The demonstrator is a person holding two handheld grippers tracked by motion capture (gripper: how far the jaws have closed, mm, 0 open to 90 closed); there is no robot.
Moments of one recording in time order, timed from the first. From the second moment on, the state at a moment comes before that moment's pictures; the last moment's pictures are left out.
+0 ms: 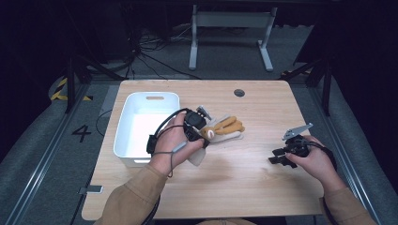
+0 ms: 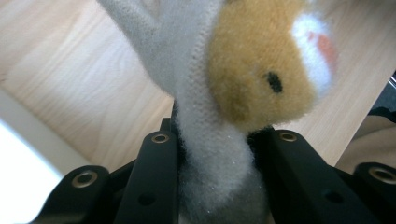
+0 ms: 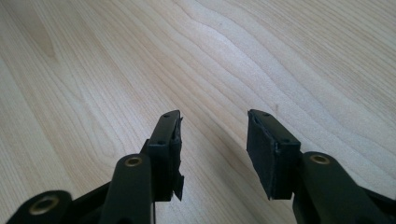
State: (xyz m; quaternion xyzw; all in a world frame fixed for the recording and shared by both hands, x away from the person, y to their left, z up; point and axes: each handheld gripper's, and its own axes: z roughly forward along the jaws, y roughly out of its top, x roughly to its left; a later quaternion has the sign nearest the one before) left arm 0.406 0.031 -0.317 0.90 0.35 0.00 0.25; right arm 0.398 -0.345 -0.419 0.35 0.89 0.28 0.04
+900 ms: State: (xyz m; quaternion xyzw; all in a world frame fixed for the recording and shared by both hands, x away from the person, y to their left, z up) left arm 0.440 0.092 -0.282 0.87 0.43 0.01 0.25; right arm 0.390 -0.350 -0.420 0.38 0.88 0.29 0.04
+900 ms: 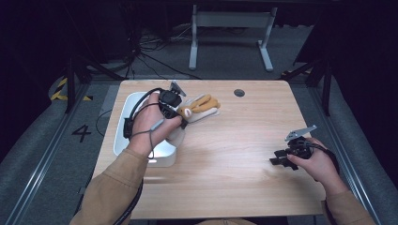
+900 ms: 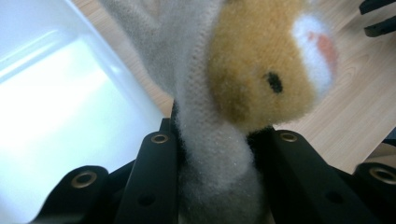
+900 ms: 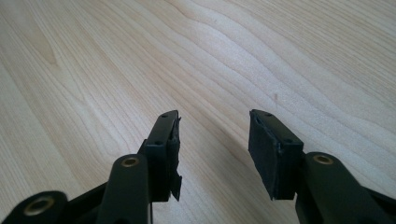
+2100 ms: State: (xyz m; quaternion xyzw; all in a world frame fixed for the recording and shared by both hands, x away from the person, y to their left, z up) left arm 0.465 0.161 -0.298 0.76 0.61 0.03 0.21; right arm 0.406 -0.332 -0.422 0.36 0.89 0.29 0.03
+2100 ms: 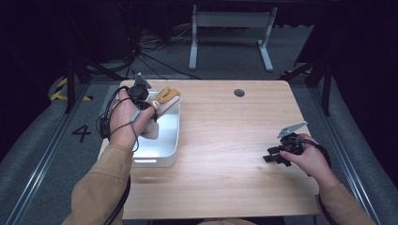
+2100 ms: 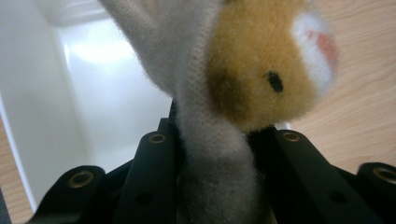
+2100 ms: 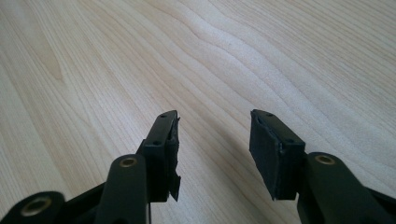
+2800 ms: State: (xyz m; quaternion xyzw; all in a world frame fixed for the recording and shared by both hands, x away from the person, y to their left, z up) left arm 0.480 0.175 -0.342 0.73 0.65 0.01 0.19; right arm 0.406 -0.333 -0.424 0.36 0.89 0.29 0.03
